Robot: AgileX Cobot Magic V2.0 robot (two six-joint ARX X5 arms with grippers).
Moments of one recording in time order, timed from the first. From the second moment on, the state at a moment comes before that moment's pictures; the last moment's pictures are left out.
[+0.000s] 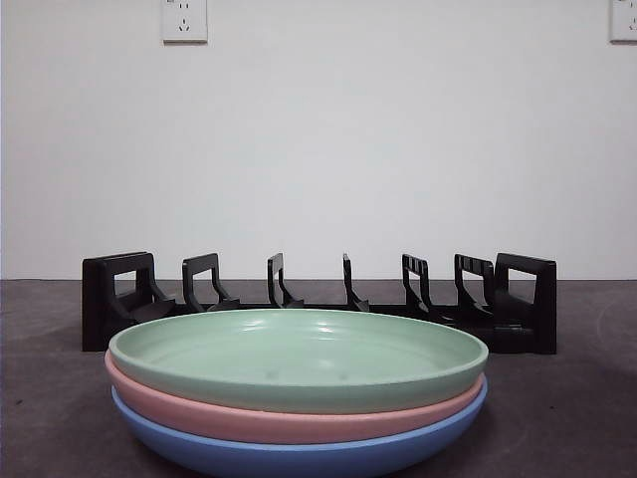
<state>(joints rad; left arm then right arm) 0.01 0.00 0.03 -0.14 0.08 -0.07 0.09 0.00 0.02 -0.14 0.10 0.00</state>
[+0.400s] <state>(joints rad) 0.01 0.00 0.03 -0.14 0.08 -0.07 0.09 0.00 0.02 -0.13 0.10 0.00</state>
